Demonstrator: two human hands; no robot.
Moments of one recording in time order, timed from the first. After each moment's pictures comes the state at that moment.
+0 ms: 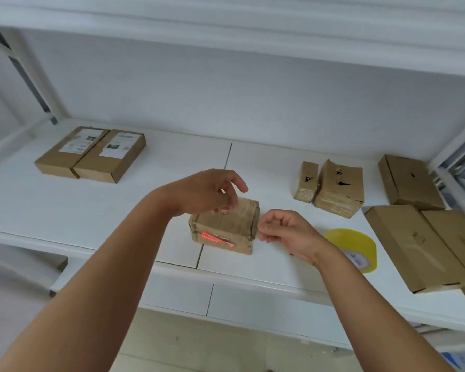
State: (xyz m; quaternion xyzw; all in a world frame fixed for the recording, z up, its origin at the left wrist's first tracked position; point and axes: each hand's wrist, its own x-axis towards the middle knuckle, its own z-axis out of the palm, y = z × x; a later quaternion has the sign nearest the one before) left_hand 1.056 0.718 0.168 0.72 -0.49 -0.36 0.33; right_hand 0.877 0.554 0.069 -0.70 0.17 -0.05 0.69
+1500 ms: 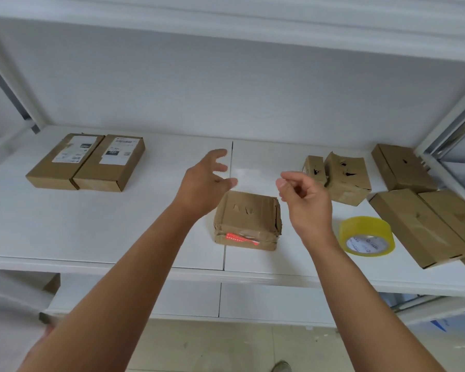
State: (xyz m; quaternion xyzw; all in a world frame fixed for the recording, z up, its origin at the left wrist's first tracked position) left_hand 1.097 0.742 0.140 0.78 -0.39 -0.15 0.46; right_hand 0.927 0.626 0.111 -0.68 0.31 -0.43 0.51
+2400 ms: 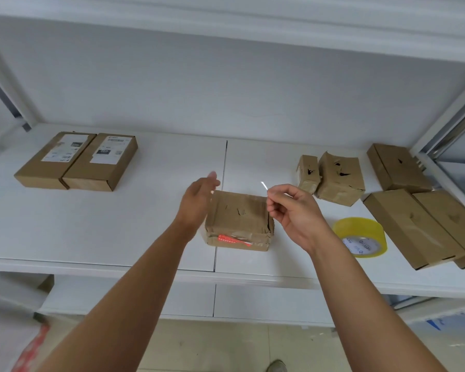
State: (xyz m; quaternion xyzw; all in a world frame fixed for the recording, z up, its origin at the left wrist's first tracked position) left_hand 1.094 0.722 0.074 0.72 -0.24 -0.26 0.59; right_hand 0.919 0.598 0.098 -0.54 0.29 -0.26 0.75
